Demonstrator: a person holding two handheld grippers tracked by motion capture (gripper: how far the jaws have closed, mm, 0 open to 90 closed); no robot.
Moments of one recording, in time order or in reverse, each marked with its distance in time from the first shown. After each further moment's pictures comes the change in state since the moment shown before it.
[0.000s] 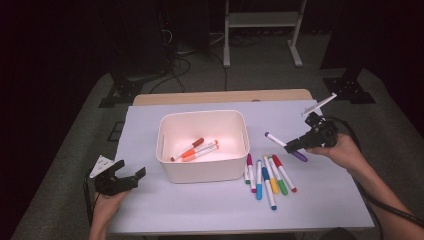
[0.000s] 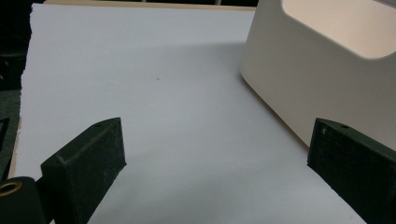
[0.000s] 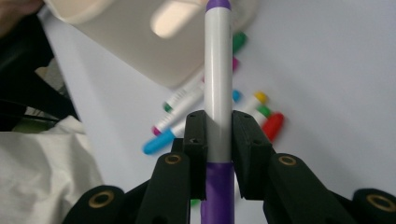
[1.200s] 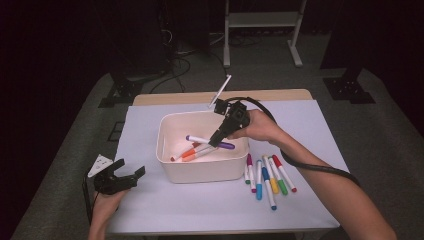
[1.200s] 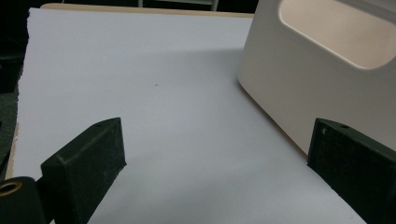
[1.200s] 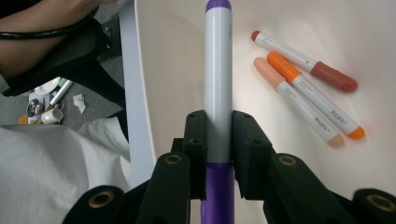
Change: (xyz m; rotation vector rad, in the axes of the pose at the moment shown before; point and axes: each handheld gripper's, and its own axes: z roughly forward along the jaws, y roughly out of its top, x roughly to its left) left arm 0.003 0.002 0.000 -0.021 -0.018 -0.012; right arm 0.103 0.166 0.120 0.251 0.190 -0.344
